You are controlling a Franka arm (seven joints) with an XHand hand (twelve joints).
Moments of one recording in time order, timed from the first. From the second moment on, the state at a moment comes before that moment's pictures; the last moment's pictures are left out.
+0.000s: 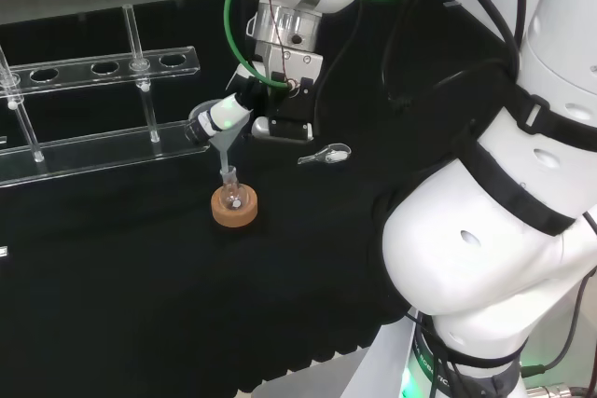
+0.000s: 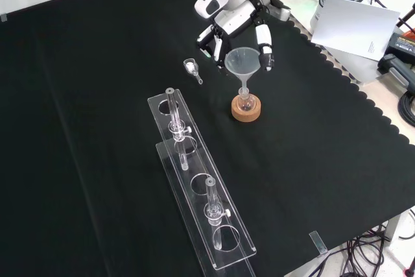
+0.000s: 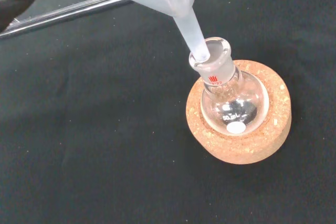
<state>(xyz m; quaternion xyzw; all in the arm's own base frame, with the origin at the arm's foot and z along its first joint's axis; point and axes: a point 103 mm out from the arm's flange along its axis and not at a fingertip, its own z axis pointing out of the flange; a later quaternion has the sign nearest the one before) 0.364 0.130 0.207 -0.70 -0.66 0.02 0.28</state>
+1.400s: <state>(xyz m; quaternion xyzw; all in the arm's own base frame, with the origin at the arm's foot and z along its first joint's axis) 0.349 0.131 0.168 -0.70 -0.65 0.02 0.29</state>
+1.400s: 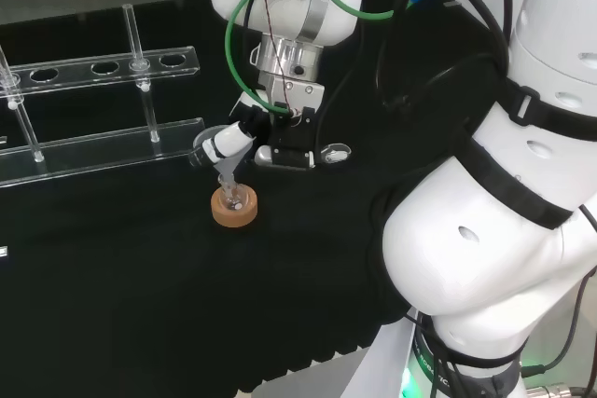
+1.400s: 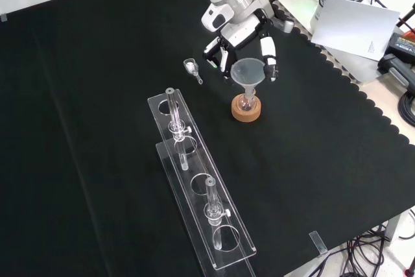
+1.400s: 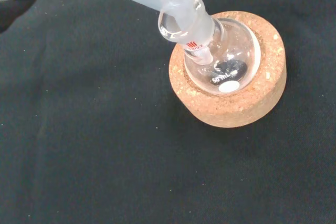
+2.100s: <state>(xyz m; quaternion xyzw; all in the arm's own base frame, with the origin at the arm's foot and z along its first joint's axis) 0.348 0.125 0.164 -0.70 -0.65 0.03 0.29</state>
